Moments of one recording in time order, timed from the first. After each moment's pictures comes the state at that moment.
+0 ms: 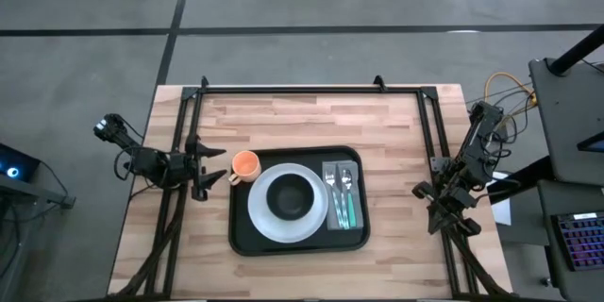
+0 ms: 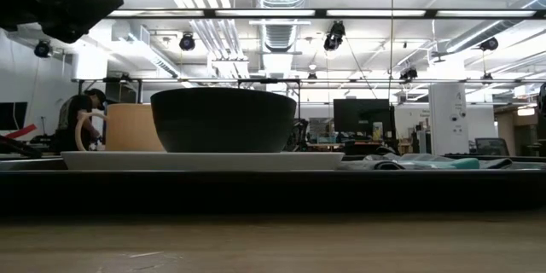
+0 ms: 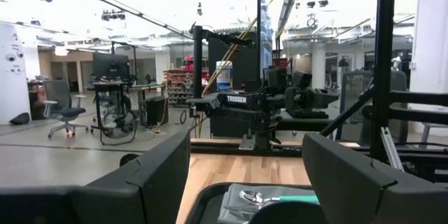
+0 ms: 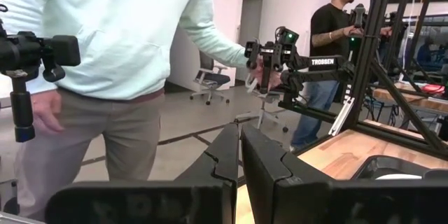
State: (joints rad) left arm -0.63 0.12 0.01 0.42 -0.78 0.25; right arm 1.02 0.02 0.01 0.13 0.14 -0.05
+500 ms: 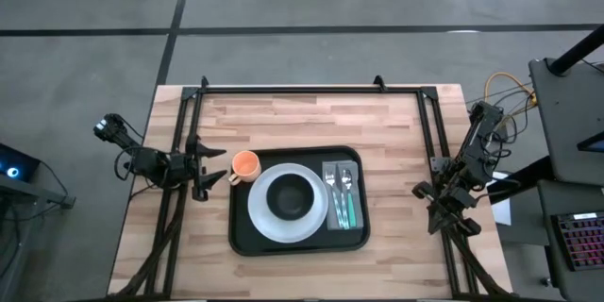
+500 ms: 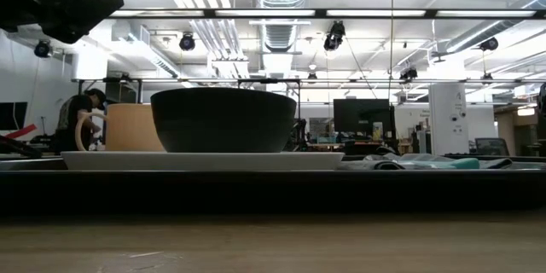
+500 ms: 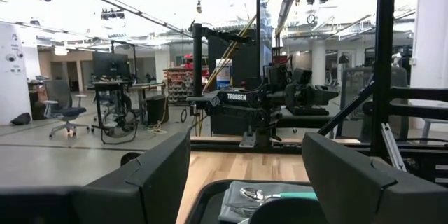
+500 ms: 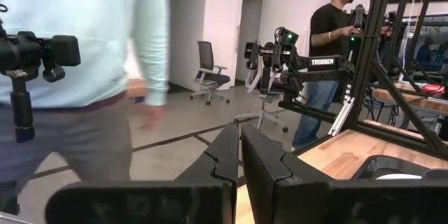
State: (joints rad) left arm -0.63 0.12 0.01 0.41 -0.78 0.25; right arm 1.02 0.02 0.01 0.13 0.14 -0.05
